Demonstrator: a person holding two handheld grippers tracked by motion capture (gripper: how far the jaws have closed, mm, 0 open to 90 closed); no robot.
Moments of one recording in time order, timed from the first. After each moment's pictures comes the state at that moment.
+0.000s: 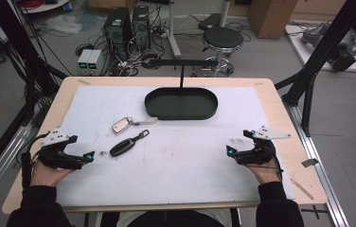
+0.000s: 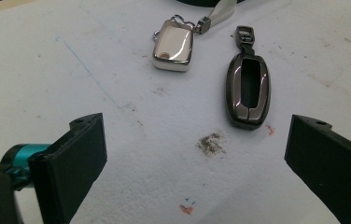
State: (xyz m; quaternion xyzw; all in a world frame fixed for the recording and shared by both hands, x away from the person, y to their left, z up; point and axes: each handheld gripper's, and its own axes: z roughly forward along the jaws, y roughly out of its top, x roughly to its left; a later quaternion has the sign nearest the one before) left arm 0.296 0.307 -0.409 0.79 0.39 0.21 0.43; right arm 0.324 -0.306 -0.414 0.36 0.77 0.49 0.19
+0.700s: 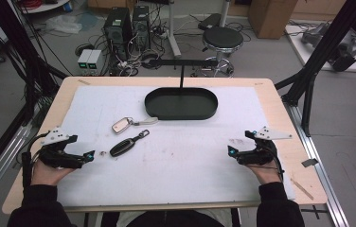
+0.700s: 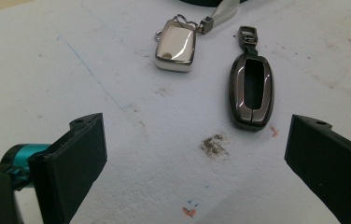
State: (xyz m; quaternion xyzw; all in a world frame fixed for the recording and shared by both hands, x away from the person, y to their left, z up) left arm 0.299 0.305 -0.411 0.79 0.40 0.21 0.43; right arm 0.323 -0.310 -0.417 0.38 0.76 0.49 0.19
